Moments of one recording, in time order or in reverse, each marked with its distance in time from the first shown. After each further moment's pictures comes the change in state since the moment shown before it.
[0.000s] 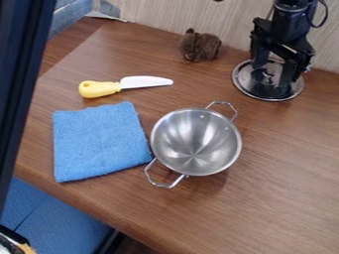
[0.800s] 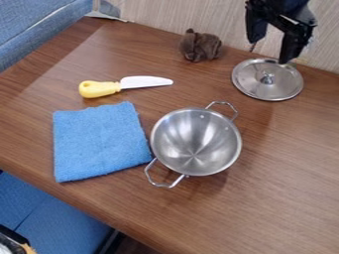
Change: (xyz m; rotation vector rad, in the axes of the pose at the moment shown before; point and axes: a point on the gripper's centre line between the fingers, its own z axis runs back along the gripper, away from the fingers) arm -0.015 -0.003 0.059 0.030 -0.097 0.005
